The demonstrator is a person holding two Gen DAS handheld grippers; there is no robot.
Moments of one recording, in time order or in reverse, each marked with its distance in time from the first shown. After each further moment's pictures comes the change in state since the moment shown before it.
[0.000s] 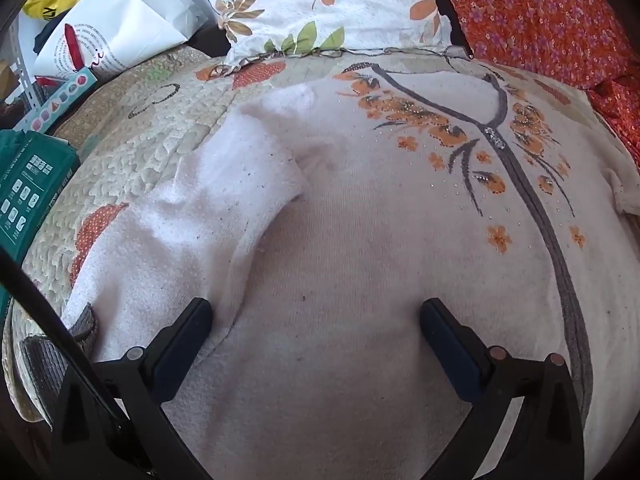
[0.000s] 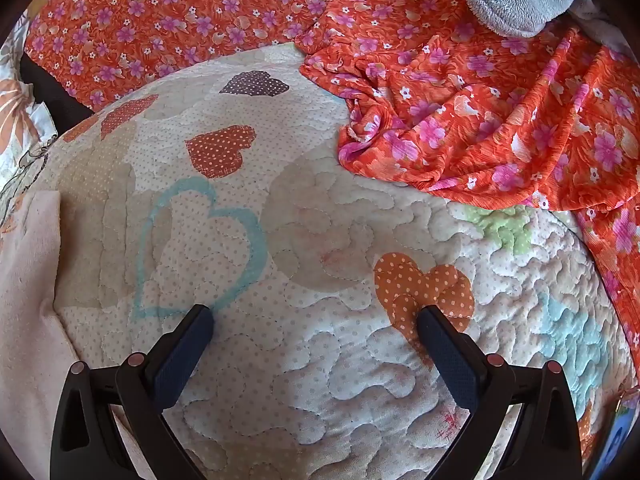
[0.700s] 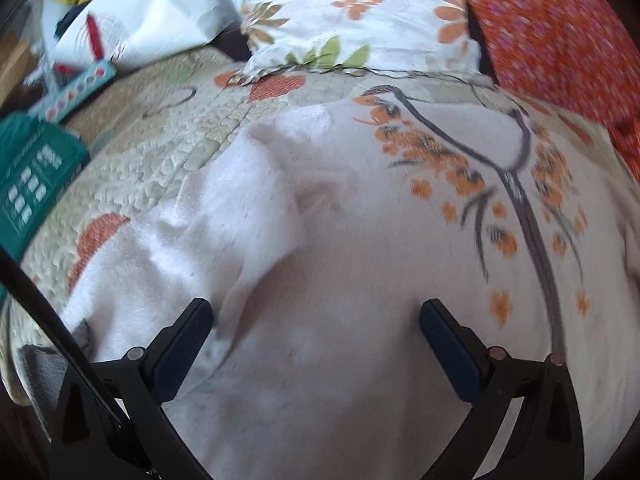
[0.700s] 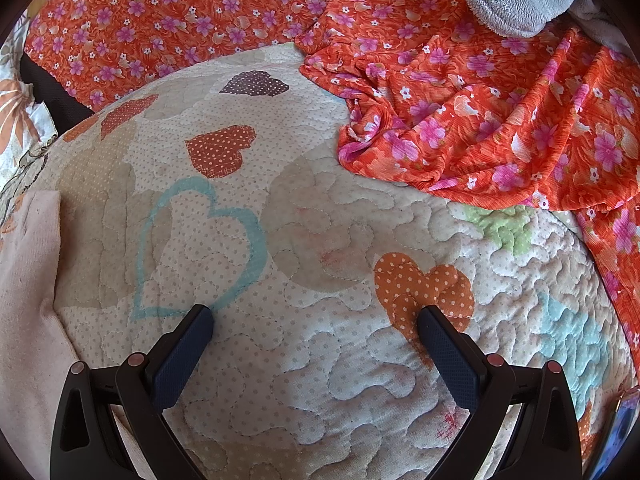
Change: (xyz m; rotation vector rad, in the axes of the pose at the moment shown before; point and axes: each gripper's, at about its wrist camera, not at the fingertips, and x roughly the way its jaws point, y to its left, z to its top) left arm 0.010 -0.005 0.030 -0.136 -0.027 0.036; right arm 0.000 0.000 0.000 0.000 0.001 0.000
